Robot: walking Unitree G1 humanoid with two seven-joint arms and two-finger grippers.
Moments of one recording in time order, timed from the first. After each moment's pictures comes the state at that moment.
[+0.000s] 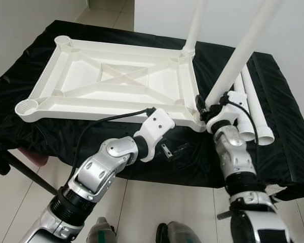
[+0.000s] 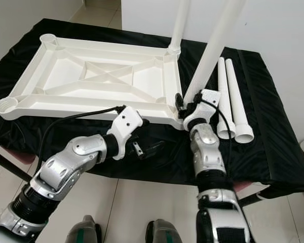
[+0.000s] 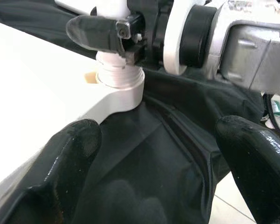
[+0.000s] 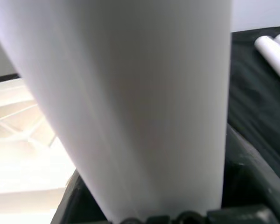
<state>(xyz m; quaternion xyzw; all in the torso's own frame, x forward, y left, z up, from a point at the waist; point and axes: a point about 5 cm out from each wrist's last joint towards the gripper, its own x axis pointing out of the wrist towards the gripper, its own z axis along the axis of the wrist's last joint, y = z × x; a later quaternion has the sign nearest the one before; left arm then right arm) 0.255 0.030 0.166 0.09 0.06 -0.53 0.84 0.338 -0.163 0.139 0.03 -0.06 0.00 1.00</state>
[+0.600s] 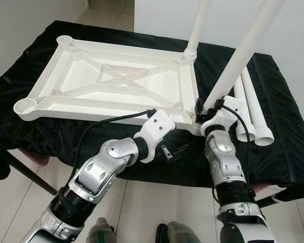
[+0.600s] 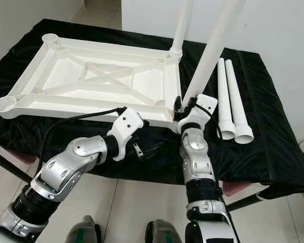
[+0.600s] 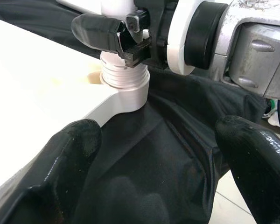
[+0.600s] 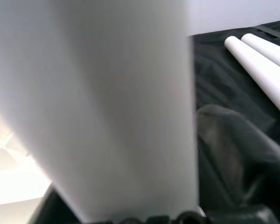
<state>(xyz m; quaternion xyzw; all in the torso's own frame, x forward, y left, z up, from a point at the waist) 0.254 0.030 0.164 0.10 0.06 -0.53 0.84 0.329 -0.161 0.139 0.03 -0.05 -0.06 1.00</state>
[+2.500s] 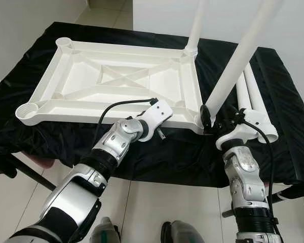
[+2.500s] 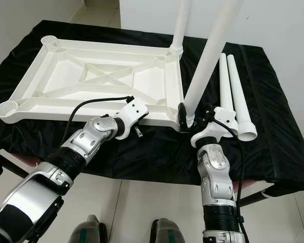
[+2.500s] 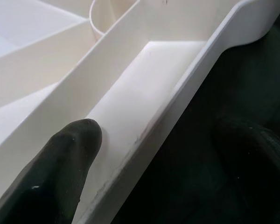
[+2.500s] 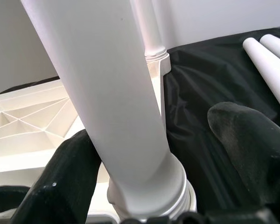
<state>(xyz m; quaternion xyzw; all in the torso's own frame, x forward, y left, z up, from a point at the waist) 0.342 0.027 0.125 0.23 0.13 -0.45 0.86 0.286 -0.183 0.145 0.04 -0.09 0.02 1.00</state>
